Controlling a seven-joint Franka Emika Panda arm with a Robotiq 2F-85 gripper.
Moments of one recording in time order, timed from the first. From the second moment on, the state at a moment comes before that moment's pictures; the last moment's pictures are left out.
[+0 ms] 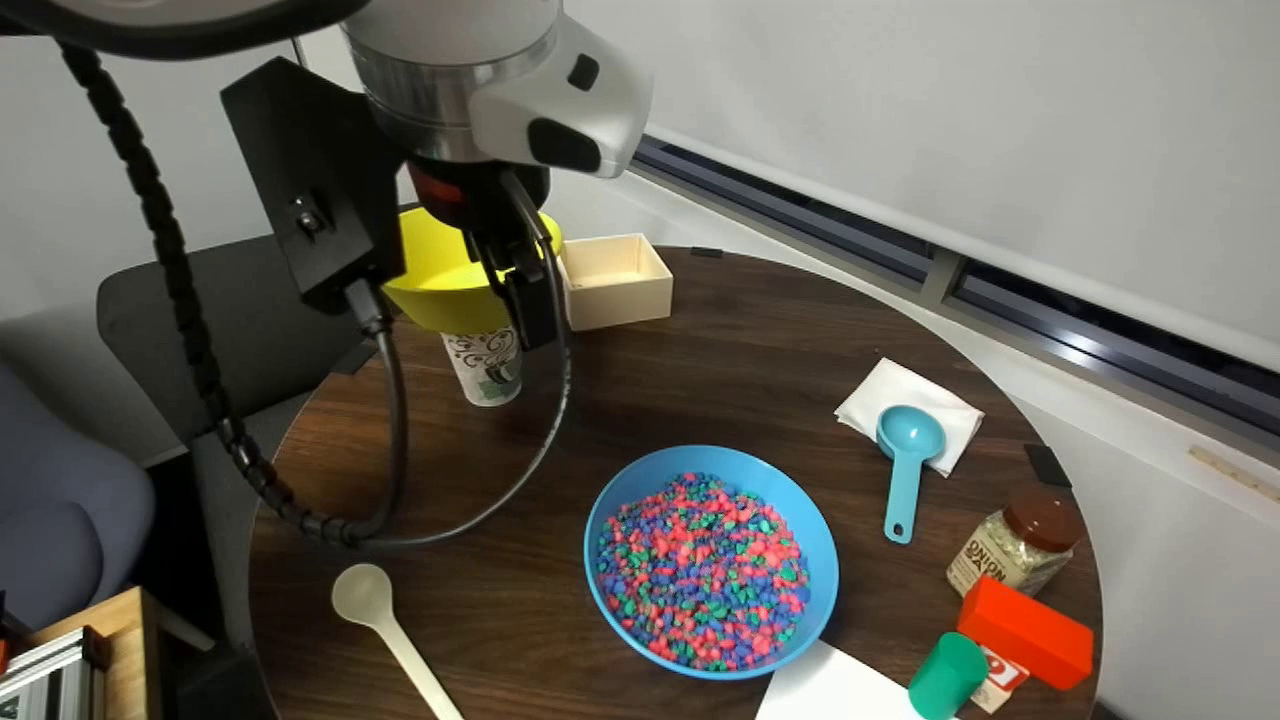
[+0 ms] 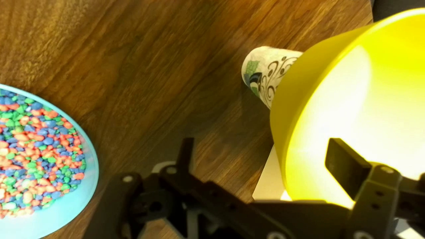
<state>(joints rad) 0.03 -0.35 -0.07 -2.28 0.37 2.08 -0.14</state>
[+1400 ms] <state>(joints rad) -0.15 -0.66 0.07 -2.51 0.11 1.95 0.51</state>
